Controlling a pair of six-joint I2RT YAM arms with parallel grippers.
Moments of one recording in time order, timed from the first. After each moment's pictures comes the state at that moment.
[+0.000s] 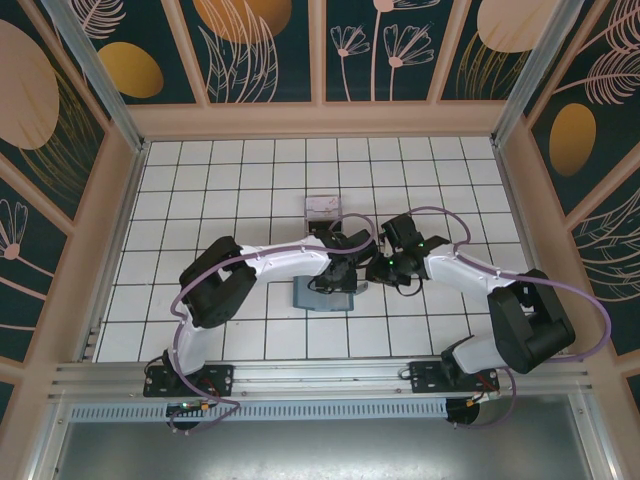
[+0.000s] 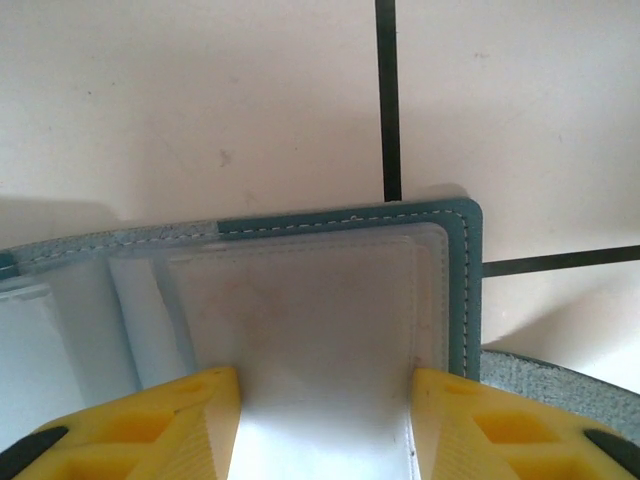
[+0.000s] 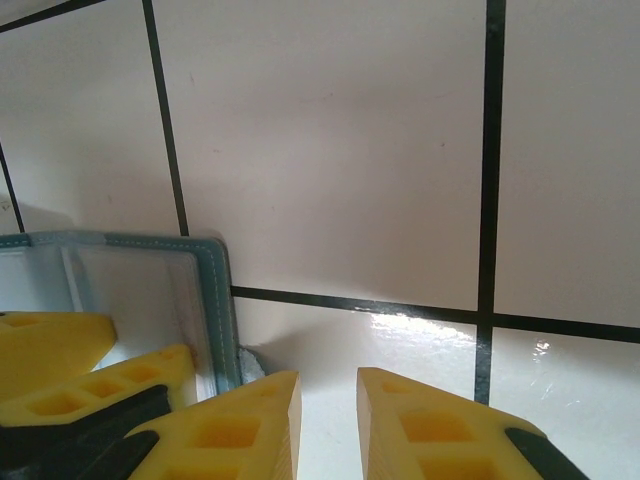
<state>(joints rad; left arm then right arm) -1.02 2.05 1.47 -0.81 -0.06 -0.97 0.51 1.41 0.72 -0.49 -0.26 0.60</state>
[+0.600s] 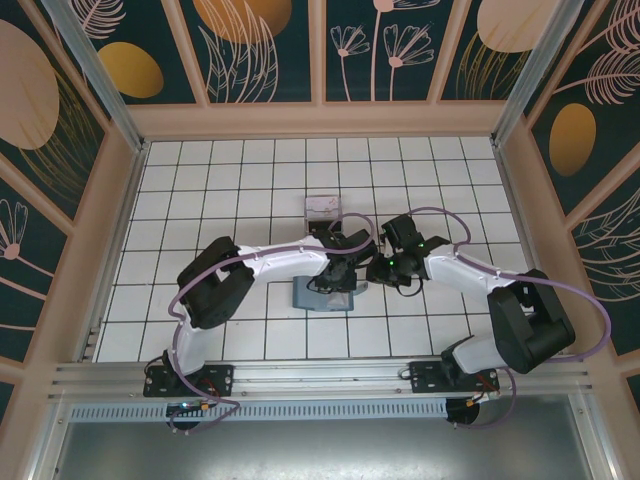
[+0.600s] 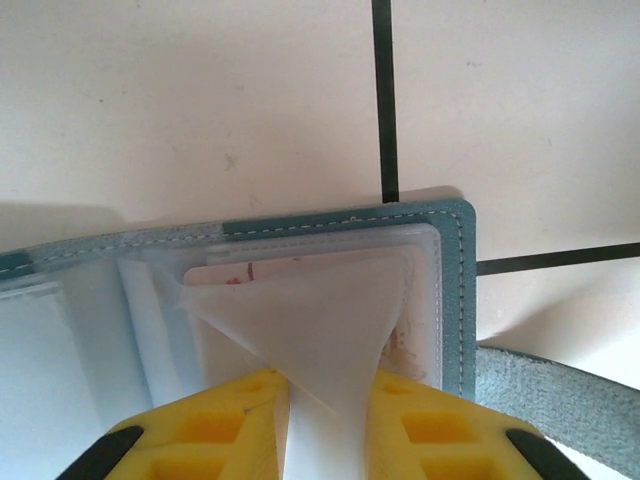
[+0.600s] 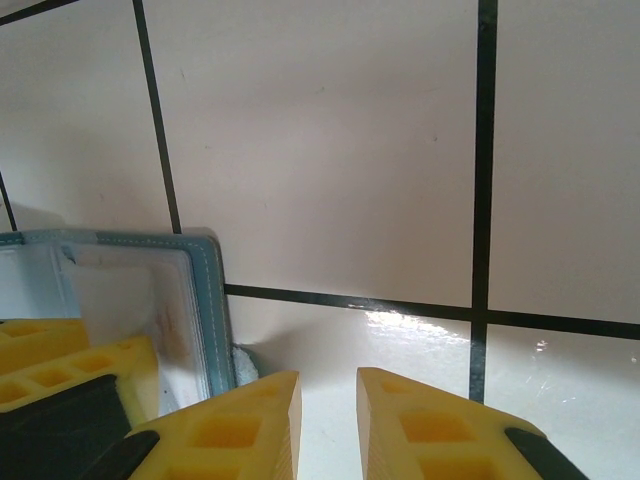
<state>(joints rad) -1.02 2.03 1.45 -0.81 -0.07 -0.97 0.51 1.40 0.72 -0.49 -0.26 0.60</state>
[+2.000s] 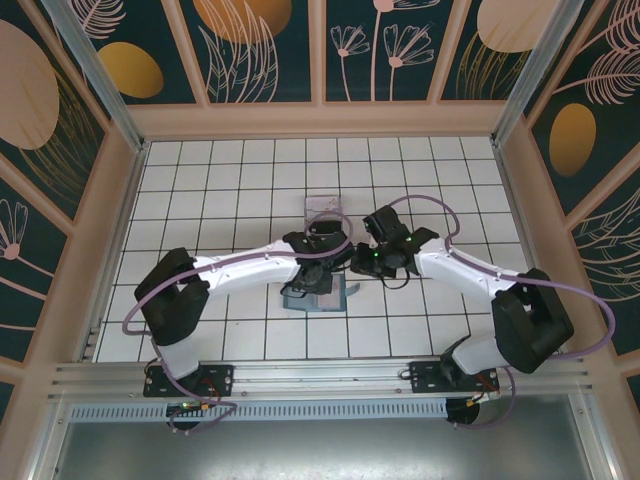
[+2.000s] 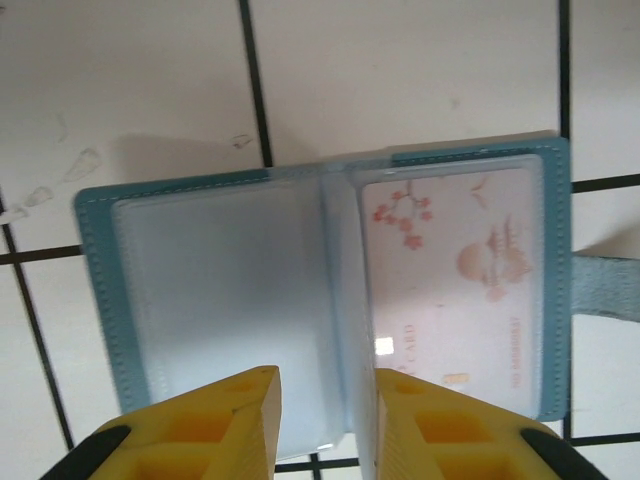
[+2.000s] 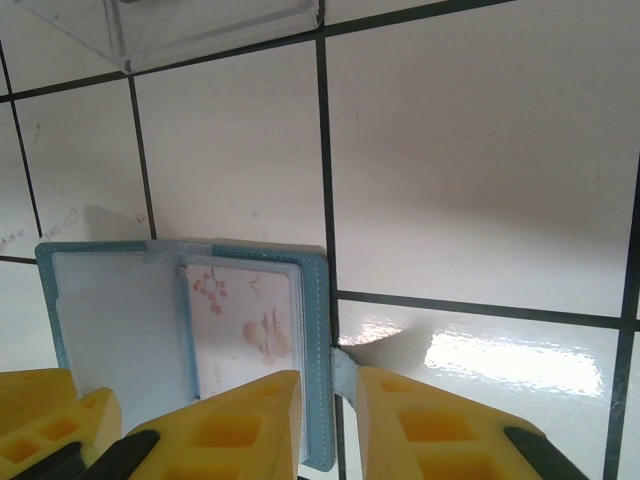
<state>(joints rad) -1.01 1.77 1.26 -0.90 -0.19 -0.90 0.65 1.42 0.87 -0.55 -0.20 0.73</state>
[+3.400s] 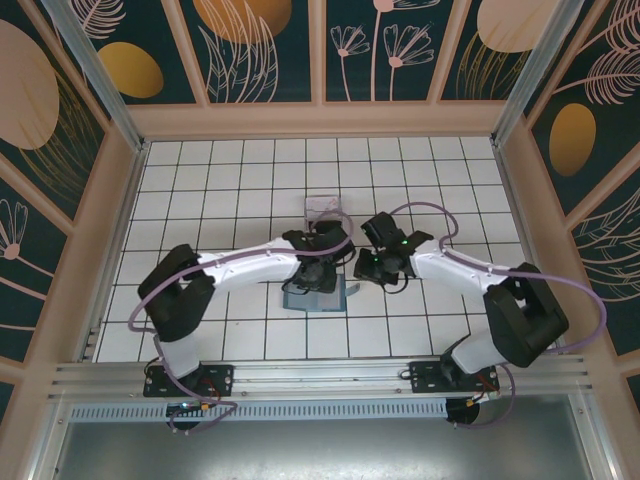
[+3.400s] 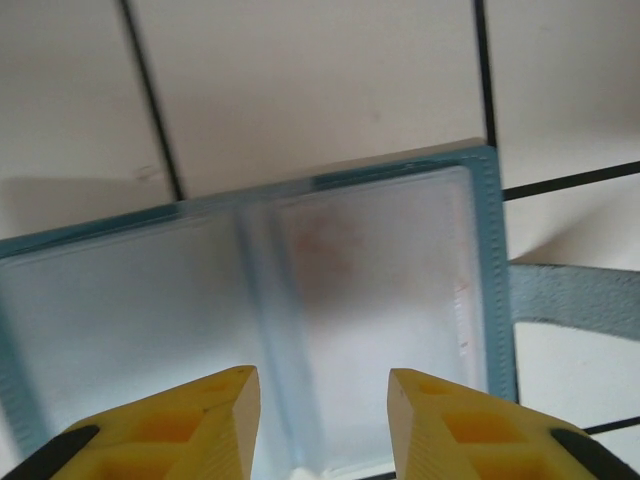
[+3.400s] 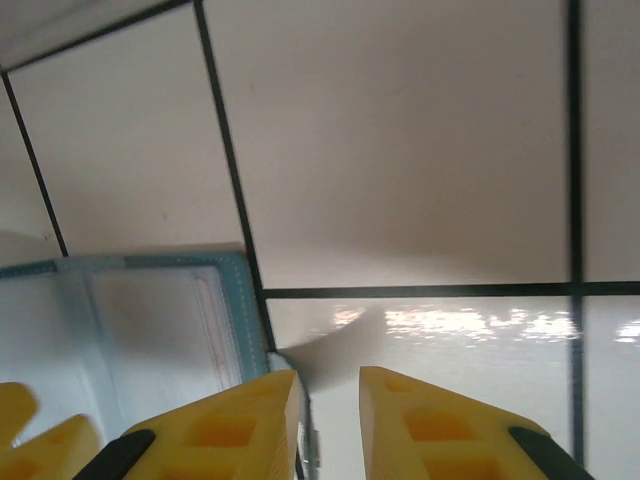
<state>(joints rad) -0.99 1.84 1.28 -0.79 -0.08 -0.82 0.63 1.43 0.82 -0.55 -0.15 0.81</state>
